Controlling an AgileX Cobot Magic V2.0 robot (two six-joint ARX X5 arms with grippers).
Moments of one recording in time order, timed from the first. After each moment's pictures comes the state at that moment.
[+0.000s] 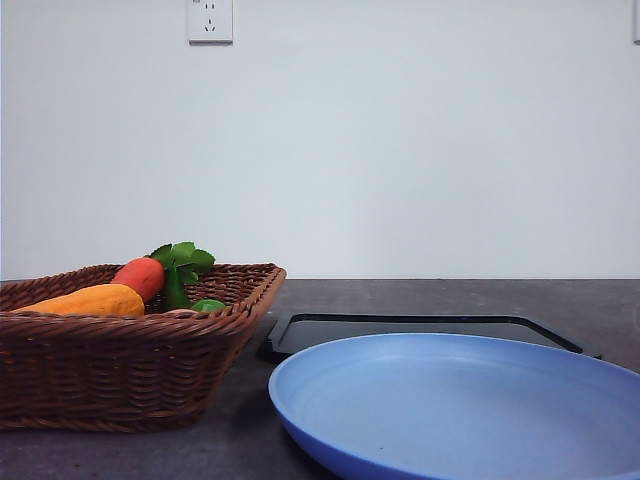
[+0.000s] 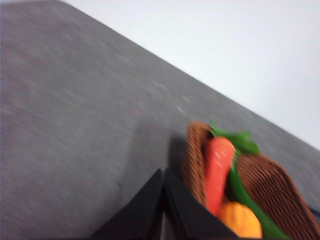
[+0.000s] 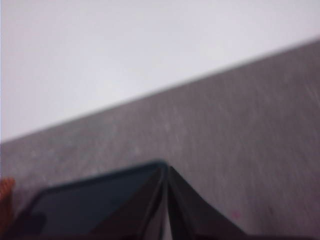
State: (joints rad) left_arx 0.02 0.03 0.03 -0.15 0.07 -0.52; right_arx -0.02 0.01 0.03 -0.06 -0.13 0.40
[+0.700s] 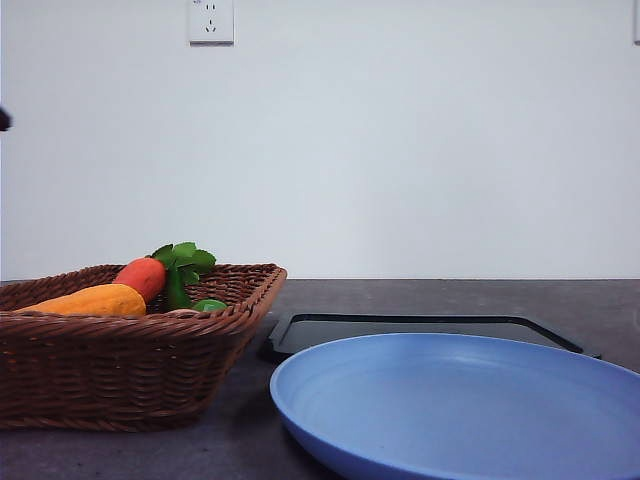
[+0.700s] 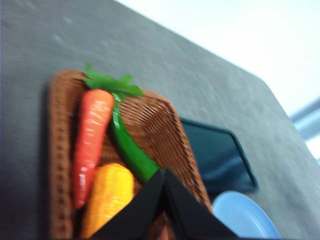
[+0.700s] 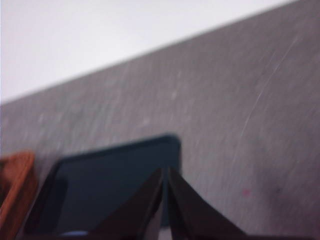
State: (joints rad) left_arx -0.01 0.64 0.47 -0.20 0.55 -0.44; right_arx -0.02 0.41 0.44 -0.36 -0.23 0.37
